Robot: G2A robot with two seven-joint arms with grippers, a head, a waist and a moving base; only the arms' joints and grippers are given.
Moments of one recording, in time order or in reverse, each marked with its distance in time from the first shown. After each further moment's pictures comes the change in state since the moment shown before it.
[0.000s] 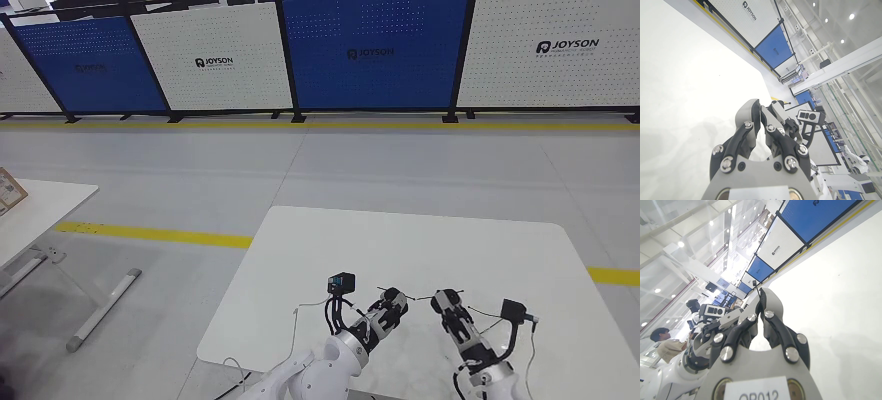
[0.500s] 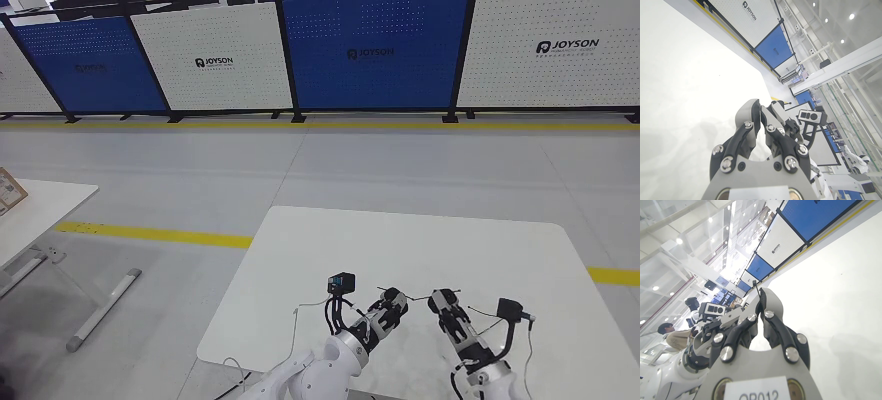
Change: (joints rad) left arm 0.000 0.000 0.000 0.000 0.000 0.000 0.000; right arm 0.004 -0.006 -0.006 -0.010 -0.017 0.018 0.013
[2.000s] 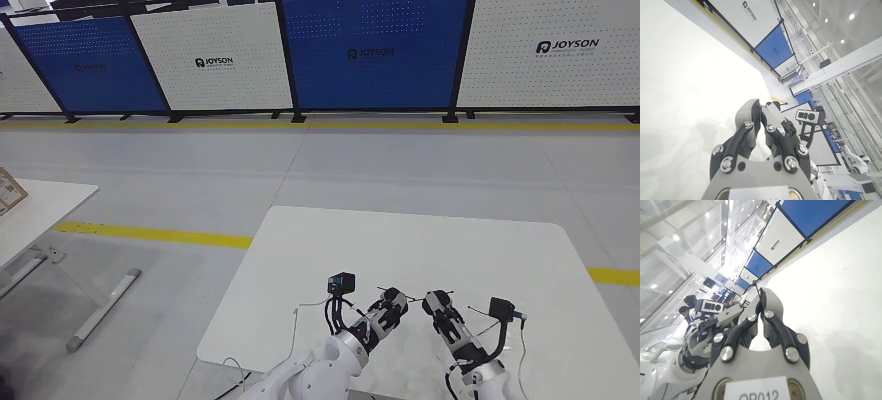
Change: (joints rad) left arm 0.000 0.000 0.000 0.000 0.000 0.000 0.000; right arm 0.009 -0.014 -0.014 0.012 -0.016 0.016 0.028
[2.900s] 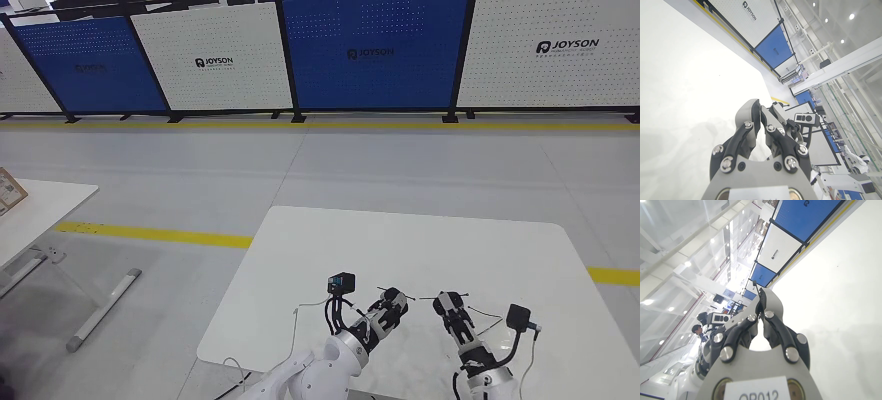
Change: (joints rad) left arm 0.000 0.000 0.000 0.000 0.000 0.000 0.000; right arm -0.047 -0.011 0.025 -0.025 0.137 0.023 -0.066
